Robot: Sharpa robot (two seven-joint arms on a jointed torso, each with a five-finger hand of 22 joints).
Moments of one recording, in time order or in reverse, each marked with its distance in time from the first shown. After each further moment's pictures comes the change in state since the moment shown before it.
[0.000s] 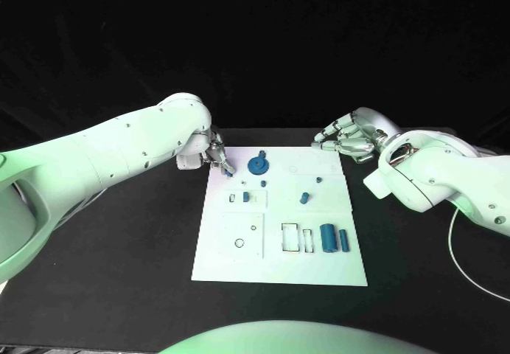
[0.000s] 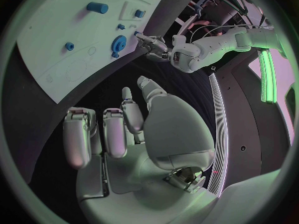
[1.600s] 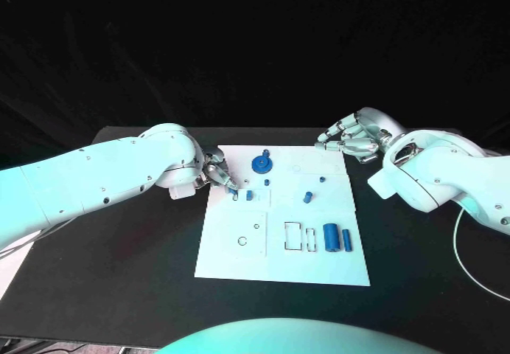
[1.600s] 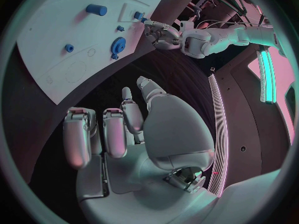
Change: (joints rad) left arm -0.071 -0.247 -0.022 0.394 0.019 -0.195 0.083; left_hand -0.270 -0.176 0.378 -0.074 0.226 0.042 -0.009 0.074 0.026 0.070 -0.013 0.059 0.058 0.000 0.000 0.000 0.000 0.000 0.000 0.000 0.050 0.000; right arm 0.000 -0.008 -0.002 0.001 0.002 0.015 0.000; right_hand 0.004 0.004 0.000 0.000 0.021 0.000 0.000 0.000 0.004 0.000 0.000 0.000 0.001 0.000 0.000 0.000 0.000 0.000 0.000 0.000 0.000 0.000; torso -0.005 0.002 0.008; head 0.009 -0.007
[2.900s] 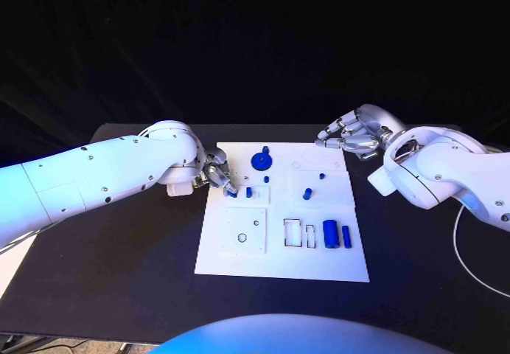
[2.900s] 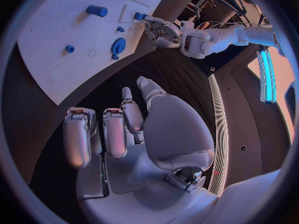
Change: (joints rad) left arm -0.004 0.006 0.002 0.000 -0.074 0.101 0.022; left_hand -0.009 -0.009 0.007 -0.013 0.013 0.016 -0.002 -0.008 -0.012 0.010 -0.003 0.006 0.010 0.002 -0.002 0.000 0.000 0.000 0.000 0.000 0.004 0.000; right arm -0.001 -0.001 -0.001 0.000 0.001 0.004 0.001; right_hand 0.000 0.000 0.000 0.000 0.000 0.000 0.000 0.000 0.000 0.000 0.000 0.000 0.000 0.000 0.000 0.000 0.000 0.000 0.000 0.000 0.000 0.000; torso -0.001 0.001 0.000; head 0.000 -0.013
